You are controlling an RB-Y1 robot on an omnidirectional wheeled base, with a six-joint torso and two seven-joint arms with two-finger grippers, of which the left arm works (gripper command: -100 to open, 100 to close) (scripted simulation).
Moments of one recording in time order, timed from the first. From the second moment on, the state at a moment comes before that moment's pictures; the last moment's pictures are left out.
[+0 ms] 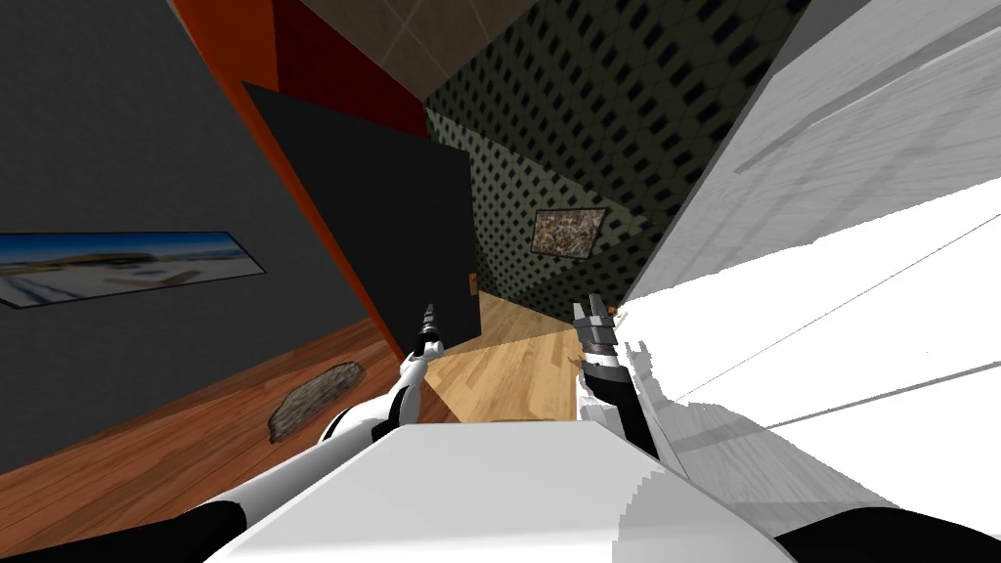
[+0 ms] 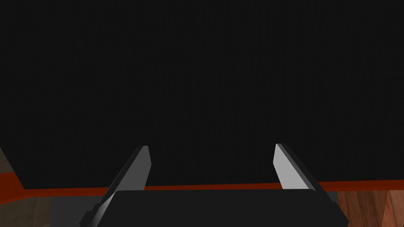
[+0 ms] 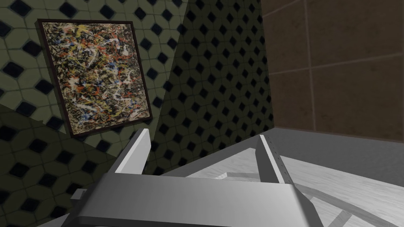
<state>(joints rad) -0.52 0.13 0.48 -0.61 0.12 -0.52 -0.30</state>
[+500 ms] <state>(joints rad) -0.57 0.13 0.55 -0.55 0.14 -0.57 -0.35</state>
